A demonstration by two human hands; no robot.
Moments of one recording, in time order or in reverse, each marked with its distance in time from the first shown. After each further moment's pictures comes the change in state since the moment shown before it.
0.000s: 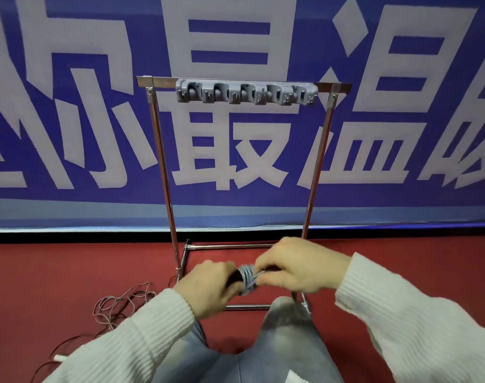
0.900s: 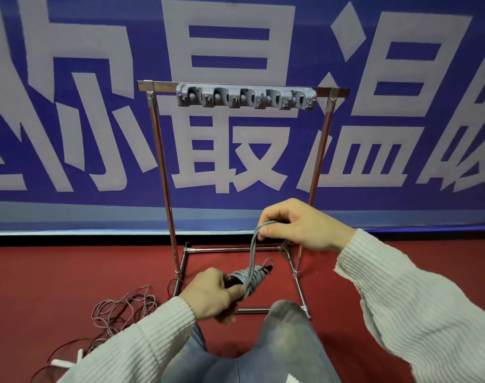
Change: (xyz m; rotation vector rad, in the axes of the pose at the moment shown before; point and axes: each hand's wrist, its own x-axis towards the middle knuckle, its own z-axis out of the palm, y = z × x) left_hand 0.007 0.006 0.016 -0.875 -0.132 -0.360; right_hand 0.011 0.020 -0.044 0.504 0.241 0.056
